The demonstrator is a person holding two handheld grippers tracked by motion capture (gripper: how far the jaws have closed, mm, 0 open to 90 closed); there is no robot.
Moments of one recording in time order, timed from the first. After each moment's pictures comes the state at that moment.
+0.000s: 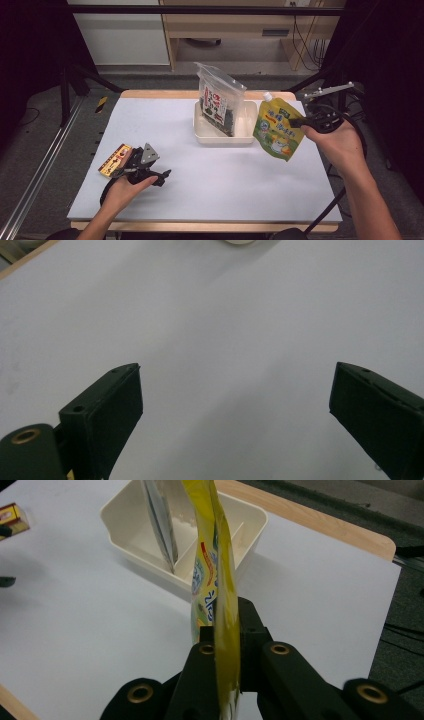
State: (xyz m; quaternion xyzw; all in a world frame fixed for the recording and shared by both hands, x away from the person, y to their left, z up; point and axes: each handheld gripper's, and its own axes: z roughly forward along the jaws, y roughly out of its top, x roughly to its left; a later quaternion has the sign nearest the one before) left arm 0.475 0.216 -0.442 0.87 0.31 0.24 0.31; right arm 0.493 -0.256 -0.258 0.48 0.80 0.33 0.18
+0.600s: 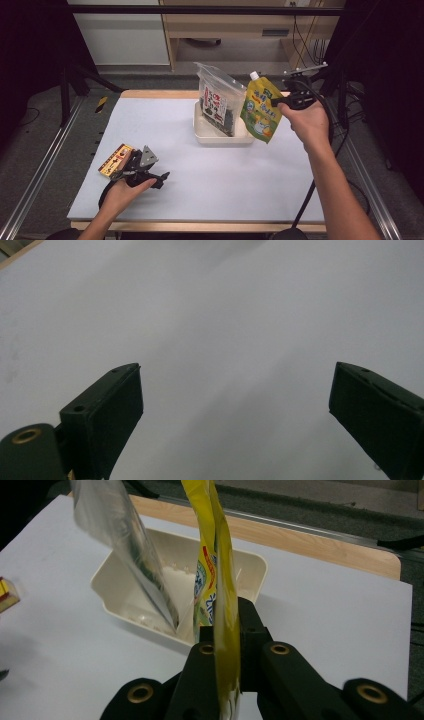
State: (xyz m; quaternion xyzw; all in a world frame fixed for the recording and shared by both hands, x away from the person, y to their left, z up) left arm 0.472 0.220 -0.446 0.87 0.32 0.24 0.31; right arm 0.552 -0.211 -0.252 0.54 0.74 0.35 0.18
